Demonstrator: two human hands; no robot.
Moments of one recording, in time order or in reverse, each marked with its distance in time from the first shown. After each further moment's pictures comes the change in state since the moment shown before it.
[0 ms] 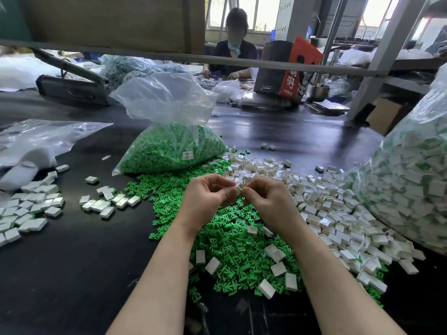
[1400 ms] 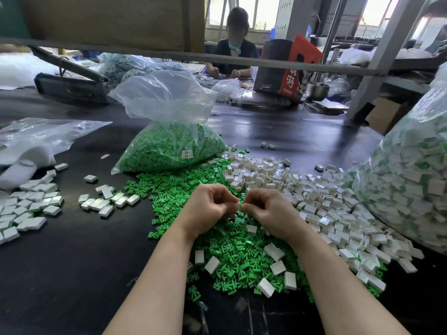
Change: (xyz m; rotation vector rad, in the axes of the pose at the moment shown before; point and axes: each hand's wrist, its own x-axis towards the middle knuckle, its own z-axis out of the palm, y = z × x) left_hand 0.000 -0.016 -0.003 0.197 -0.153 0.042; right_hand -0.007 0.011 -0.005 -0.122 -0.213 -0.022
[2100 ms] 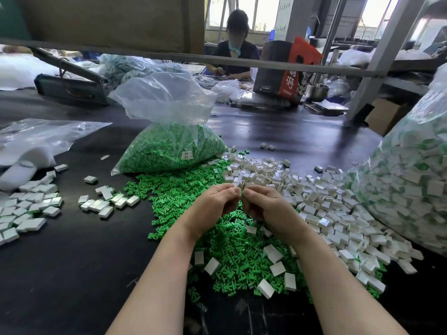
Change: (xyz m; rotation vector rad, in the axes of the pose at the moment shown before) left_hand 0.001 0.015 0.005 -0.136 -0.163 -0.050; right_hand 0.002 -0.008 0.003 0.601 -0.098 0.043
